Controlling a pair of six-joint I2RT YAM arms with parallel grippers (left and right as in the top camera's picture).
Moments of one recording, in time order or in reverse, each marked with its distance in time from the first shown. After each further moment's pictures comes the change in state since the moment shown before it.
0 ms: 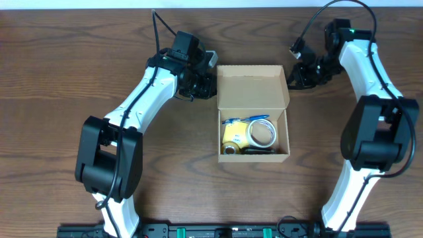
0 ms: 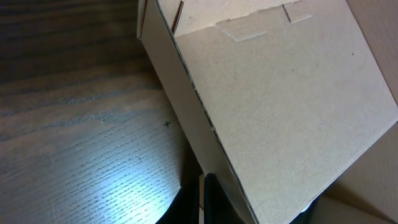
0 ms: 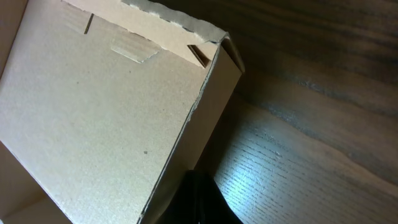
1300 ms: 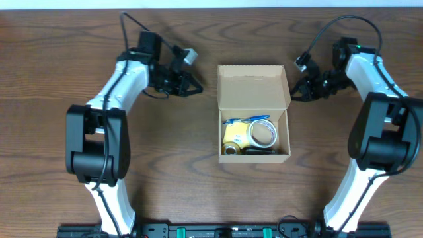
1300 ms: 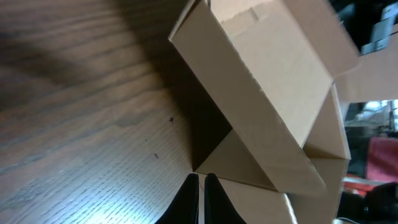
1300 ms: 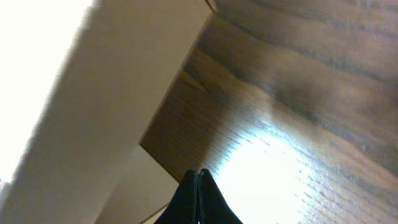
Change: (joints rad) left arm 0.234 0.080 -0.008 -0.047 0.413 0.337; right arm -0.093 0.000 -0.180 0.105 -0.135 -0.167
